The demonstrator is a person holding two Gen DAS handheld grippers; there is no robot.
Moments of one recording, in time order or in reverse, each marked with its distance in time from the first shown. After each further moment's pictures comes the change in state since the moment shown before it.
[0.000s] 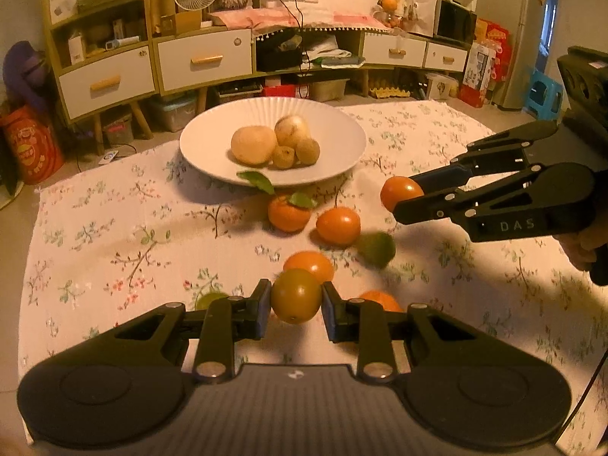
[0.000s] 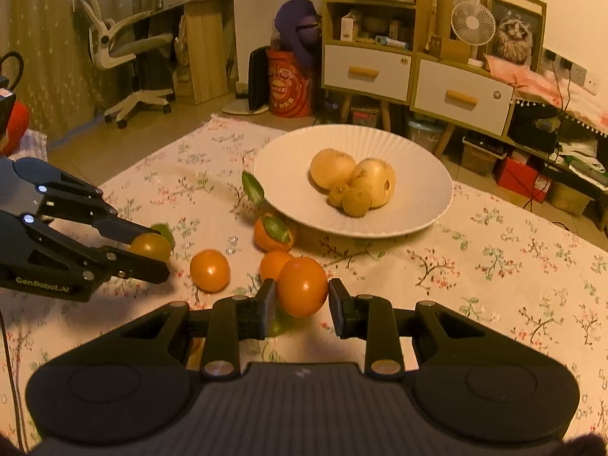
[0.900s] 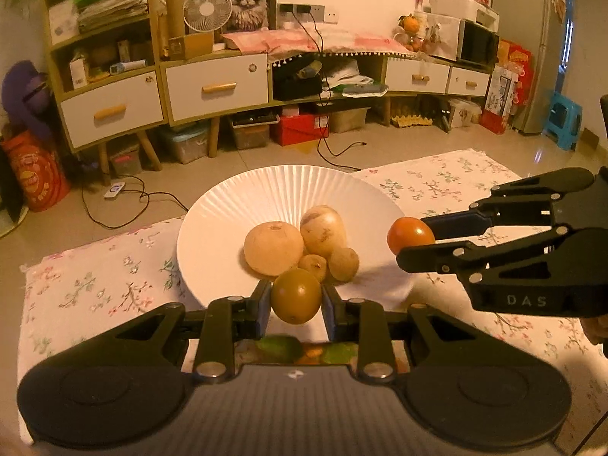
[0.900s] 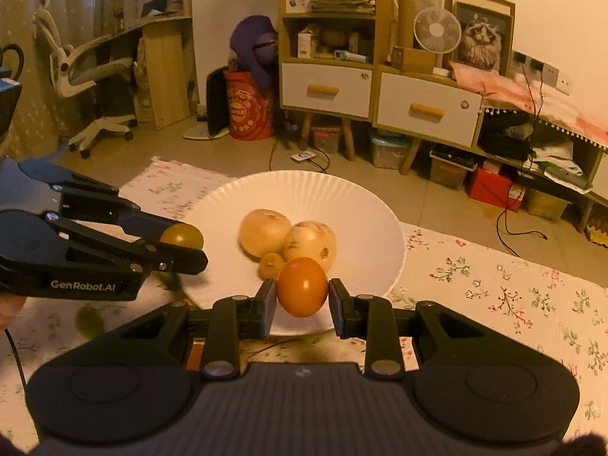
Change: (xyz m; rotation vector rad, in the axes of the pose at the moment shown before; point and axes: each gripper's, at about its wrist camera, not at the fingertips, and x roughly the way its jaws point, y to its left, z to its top) left arm 0.059 0.015 0.084 -0.016 -0.052 0.047; right arm 0.038 -0.046 0.044 0.063 -0.036 -0.089
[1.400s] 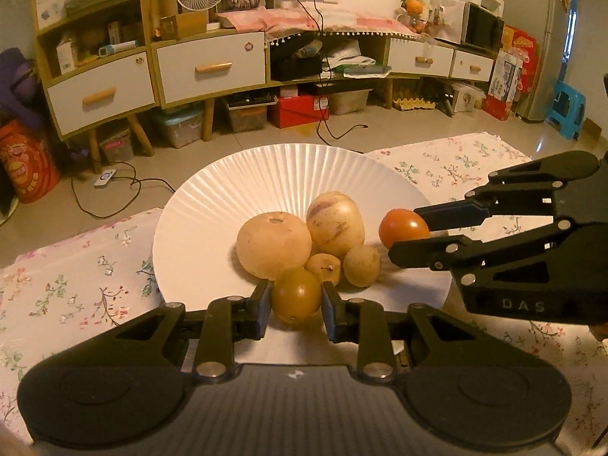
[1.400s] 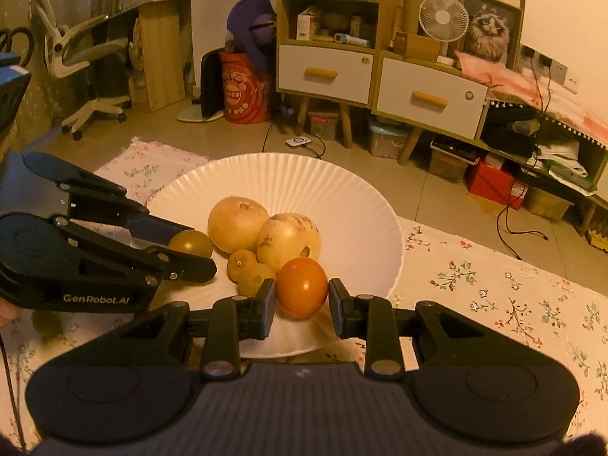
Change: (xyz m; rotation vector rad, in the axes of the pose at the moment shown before) left arm 0.033 0.006 0.001 0.007 0.051 -0.010; right arm 0.024 -0.003 0.001 -0.041 0.043 -0.012
